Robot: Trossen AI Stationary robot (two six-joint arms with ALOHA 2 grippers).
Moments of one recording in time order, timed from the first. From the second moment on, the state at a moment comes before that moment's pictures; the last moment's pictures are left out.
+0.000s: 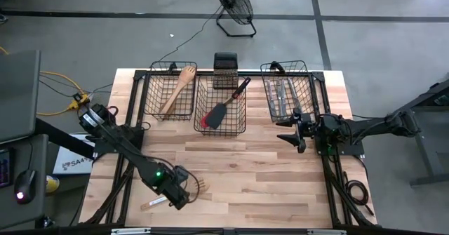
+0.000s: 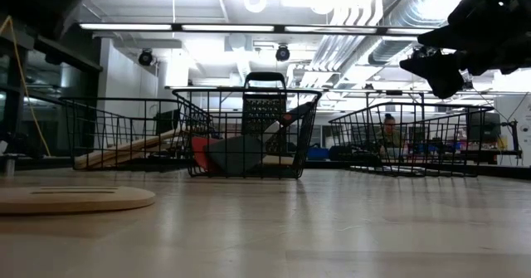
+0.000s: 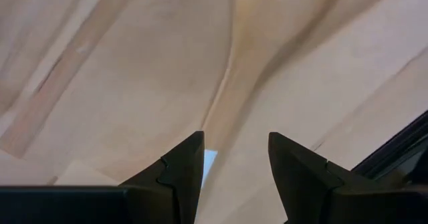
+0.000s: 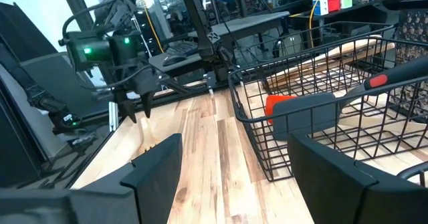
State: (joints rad) left arm -0.71 1.66 1.14 -0.81 0.05 -1.49; right arm 0.04 0.33 0.01 0.30 0.05 0.28
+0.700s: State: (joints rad) left arm -0.81 1.76 1.14 -0.81 0.06 -1.36; right arm 0.04 0.33 0.01 0.30 0.05 0.28
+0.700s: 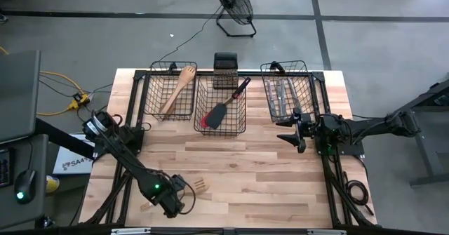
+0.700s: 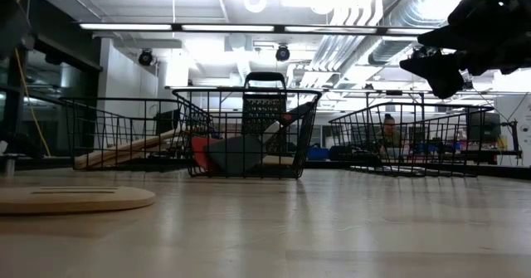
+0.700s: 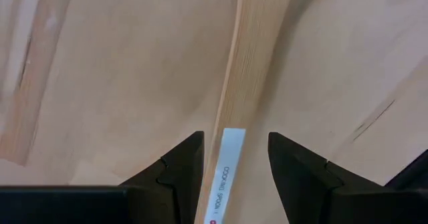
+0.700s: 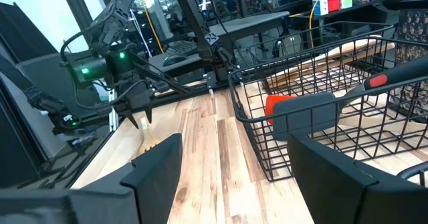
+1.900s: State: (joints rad) left arm -0.81 1.85 1.17 -0.83 0.03 -1.23; right arm 0.04 0.33 0.01 0.30 0.05 0.28
